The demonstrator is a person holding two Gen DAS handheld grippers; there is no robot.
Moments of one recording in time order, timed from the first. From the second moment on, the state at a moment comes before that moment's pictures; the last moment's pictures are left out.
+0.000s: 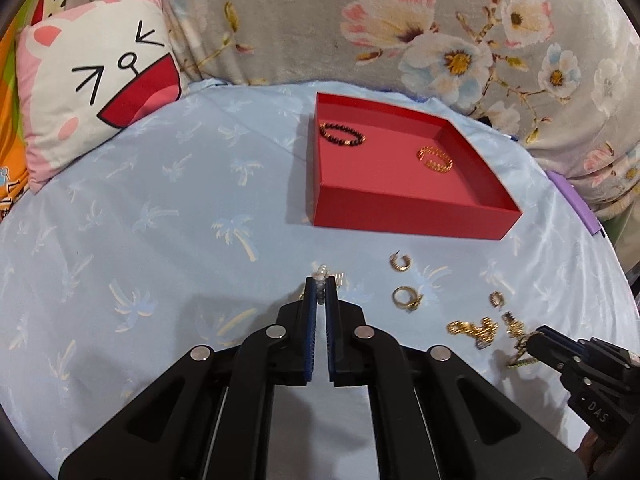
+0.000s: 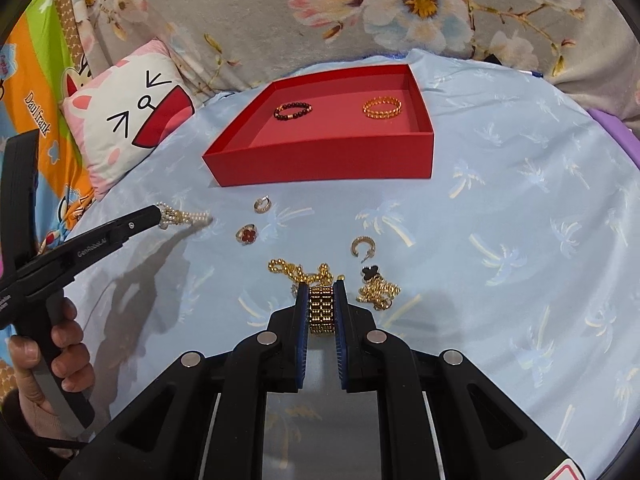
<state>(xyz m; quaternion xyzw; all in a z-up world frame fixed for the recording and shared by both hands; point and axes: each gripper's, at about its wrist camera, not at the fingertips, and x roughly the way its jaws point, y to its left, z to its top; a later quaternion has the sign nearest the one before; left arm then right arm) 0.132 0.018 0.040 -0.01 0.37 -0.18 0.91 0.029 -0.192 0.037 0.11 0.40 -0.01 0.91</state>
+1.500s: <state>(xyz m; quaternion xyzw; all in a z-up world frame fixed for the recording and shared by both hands) 0.315 -0.079 0.057 -0.01 0.36 -0.14 0.92 0.250 -0.261 0.049 0.07 0.39 -0.05 0.92</state>
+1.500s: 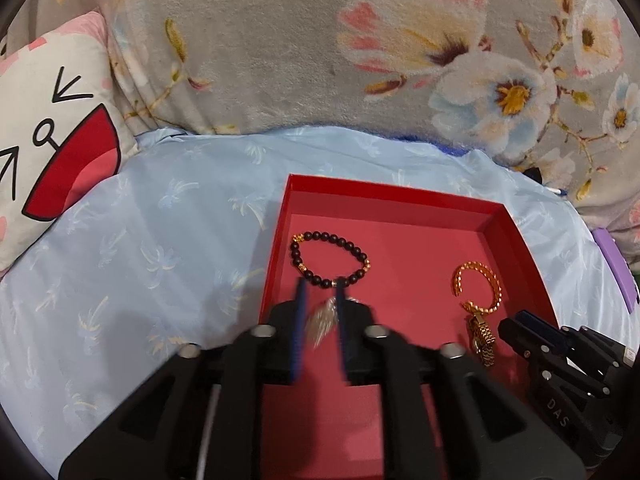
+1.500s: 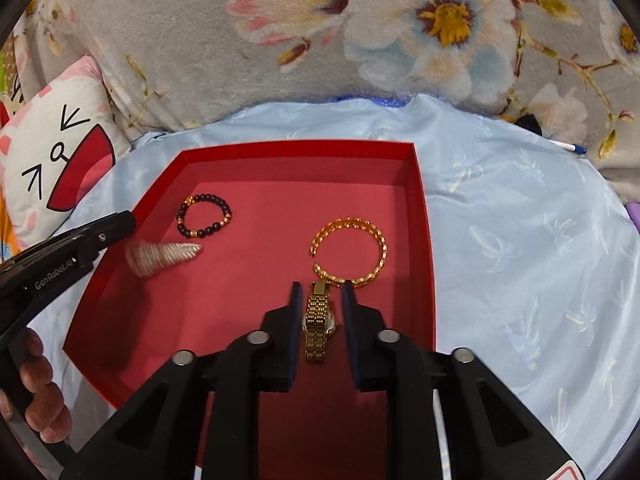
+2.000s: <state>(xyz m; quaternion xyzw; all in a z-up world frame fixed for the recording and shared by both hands) 0.235 -0.044 0.079 0.01 0.33 -0.11 0.94 0.148 -0.248 0.090 0.07 0.35 -0.01 0.93</state>
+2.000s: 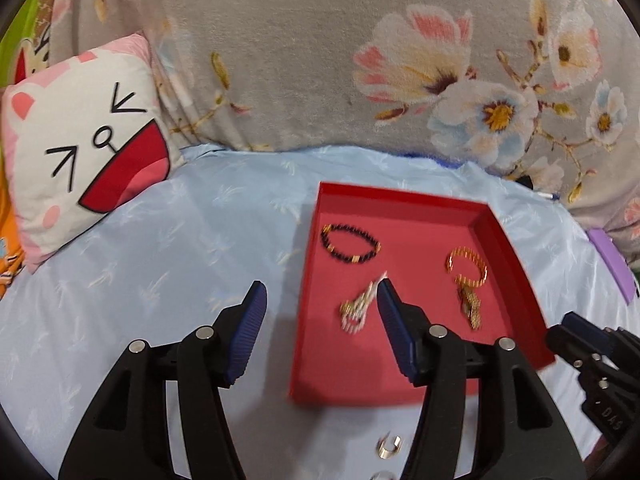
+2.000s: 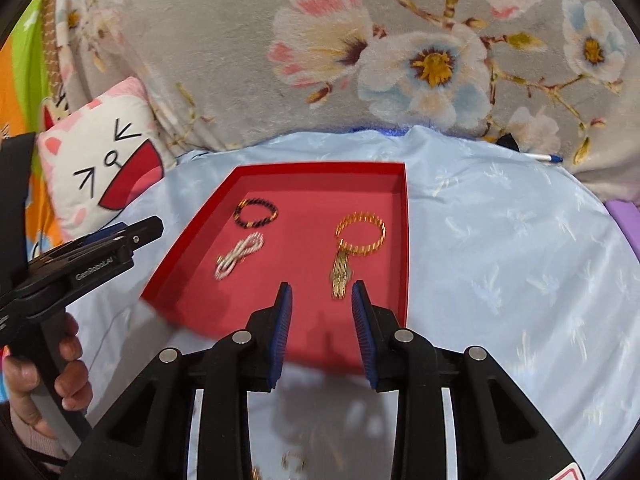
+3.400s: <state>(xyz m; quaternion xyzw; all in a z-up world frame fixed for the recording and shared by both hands) 0.140 -0.040 -0.002 0.01 0.40 -0.14 0.90 0.043 -0.220 0.009 0.08 0.42 -0.01 0.90</state>
